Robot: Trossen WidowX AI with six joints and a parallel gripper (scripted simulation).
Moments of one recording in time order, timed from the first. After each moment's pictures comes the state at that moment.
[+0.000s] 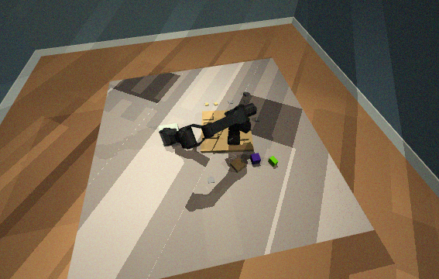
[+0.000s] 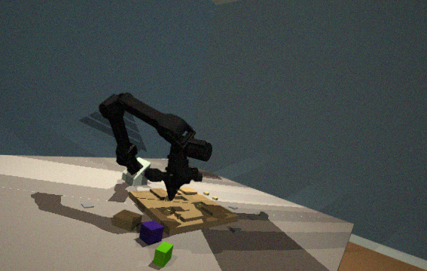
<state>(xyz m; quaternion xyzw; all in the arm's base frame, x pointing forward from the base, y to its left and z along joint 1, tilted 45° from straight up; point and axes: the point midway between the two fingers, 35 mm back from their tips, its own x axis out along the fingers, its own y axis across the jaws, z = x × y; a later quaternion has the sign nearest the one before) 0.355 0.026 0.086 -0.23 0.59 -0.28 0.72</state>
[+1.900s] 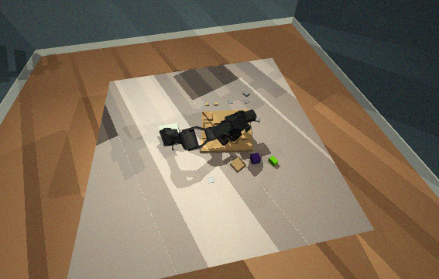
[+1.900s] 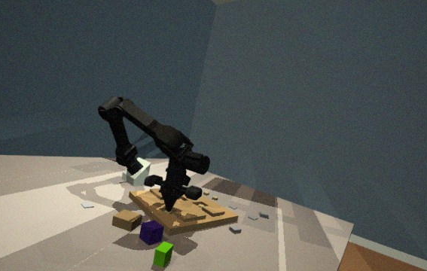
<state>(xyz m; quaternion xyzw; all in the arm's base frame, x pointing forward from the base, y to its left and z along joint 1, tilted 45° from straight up) 0.361 0.000 0.058 -0.75 0.51 0.41 0.10</state>
